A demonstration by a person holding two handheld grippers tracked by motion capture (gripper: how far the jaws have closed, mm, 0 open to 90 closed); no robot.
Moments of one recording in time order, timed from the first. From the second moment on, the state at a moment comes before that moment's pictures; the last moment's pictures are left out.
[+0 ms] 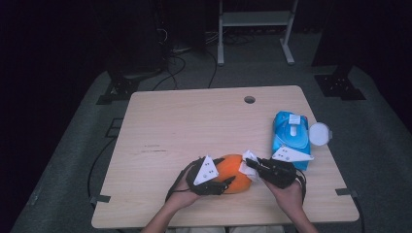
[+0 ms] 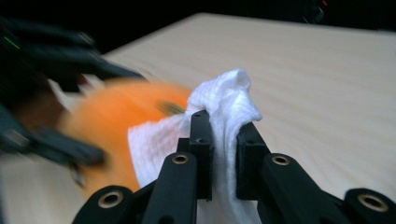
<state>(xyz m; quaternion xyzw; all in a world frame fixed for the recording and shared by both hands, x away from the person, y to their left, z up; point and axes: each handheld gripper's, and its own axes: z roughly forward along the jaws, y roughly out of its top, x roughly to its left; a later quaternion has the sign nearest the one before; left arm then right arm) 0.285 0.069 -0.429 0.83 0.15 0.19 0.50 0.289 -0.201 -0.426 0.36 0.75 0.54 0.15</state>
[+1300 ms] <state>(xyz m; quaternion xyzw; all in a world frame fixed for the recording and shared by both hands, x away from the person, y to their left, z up) 0.286 0.070 -0.429 0.84 0.16 0.14 0.51 0.280 -0.190 -0.420 0.35 0.74 0.55 0.14</state>
